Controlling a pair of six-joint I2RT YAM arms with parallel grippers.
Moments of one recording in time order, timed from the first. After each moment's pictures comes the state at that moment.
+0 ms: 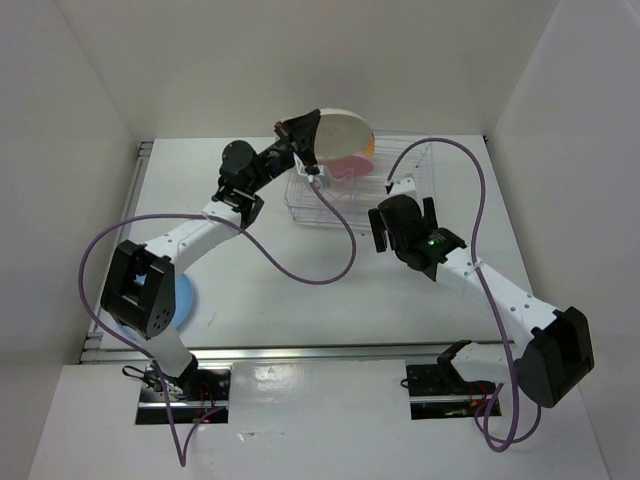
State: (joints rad) left arm -0.46 1.69 1.33 0.77 0.50 1.22; right arm 0.58 1.22 0.95 -0.49 0.57 0.16
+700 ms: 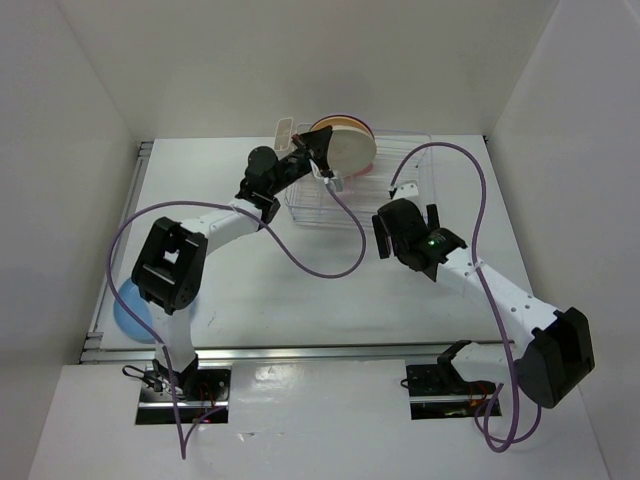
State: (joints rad) left arm -0.47 1.90 1.33 0.85 0.47 1.19; right arm 0.58 1.21 0.95 -0.60 0.58 0.23
